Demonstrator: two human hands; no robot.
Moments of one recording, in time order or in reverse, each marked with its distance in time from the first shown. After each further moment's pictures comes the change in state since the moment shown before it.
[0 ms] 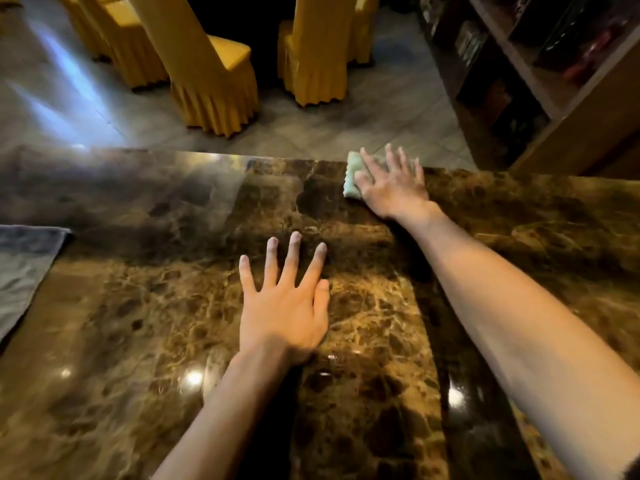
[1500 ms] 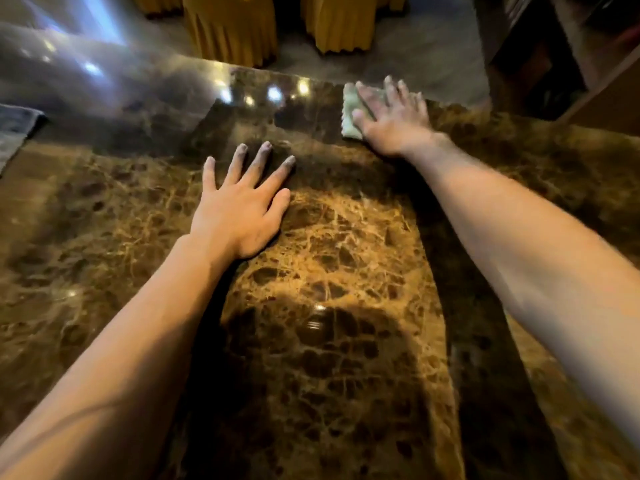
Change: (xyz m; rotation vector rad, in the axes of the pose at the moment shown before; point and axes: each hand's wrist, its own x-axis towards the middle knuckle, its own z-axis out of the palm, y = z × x) left_hand 0.000 -0.005 0.005 0.032 0.059 -0.002; right_hand -0.019 0.039 -0.005 -0.052 -0.057 -0.187
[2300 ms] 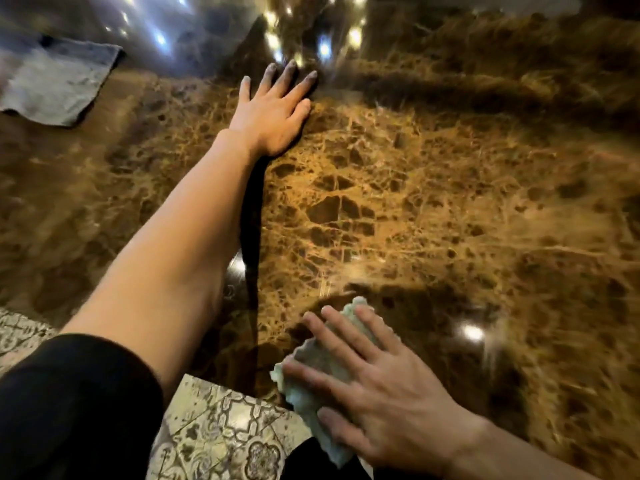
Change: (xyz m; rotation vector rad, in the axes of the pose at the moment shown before) left_hand -0.008 0.012 -0.016 0.018 -0.074 -0.036; right_hand -0.460 -0.021 0.101 -0.013 -0.096 -0.929
